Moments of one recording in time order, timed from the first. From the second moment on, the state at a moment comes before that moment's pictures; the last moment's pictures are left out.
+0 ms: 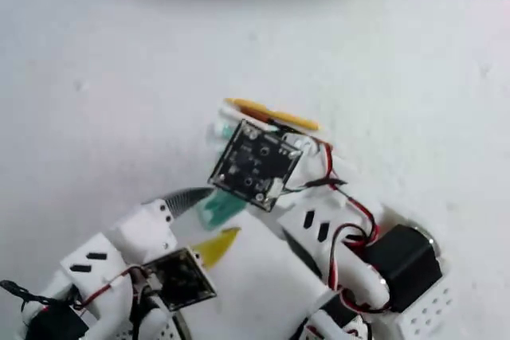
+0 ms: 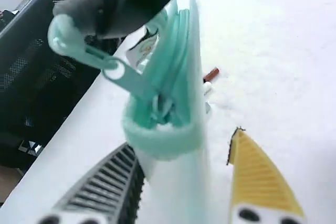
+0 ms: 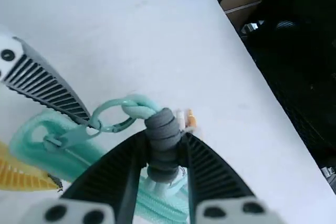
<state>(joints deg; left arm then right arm) 33.6 -100.5 58.8 75.2 -31.6 -38.8 -50.0 7.6 84.0 33.3</state>
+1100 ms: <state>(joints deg) 23.3 -100.4 74.0 61.6 -4.0 -38.7 -49.9 15.1 74.7 29.1</state>
